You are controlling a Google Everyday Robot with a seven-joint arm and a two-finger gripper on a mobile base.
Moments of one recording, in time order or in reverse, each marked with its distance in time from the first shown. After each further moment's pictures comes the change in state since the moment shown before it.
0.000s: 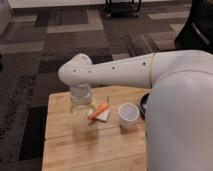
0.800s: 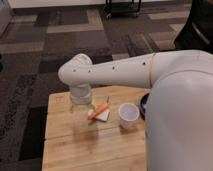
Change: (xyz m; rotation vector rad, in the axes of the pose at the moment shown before) arm 0.005 -0.004 0.002 0.003 0.004 0.005
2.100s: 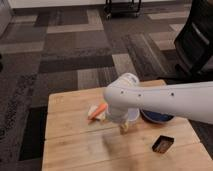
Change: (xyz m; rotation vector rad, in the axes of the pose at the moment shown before) arm 0.076 -0.137 0.012 -0.050 -0.045 0.293
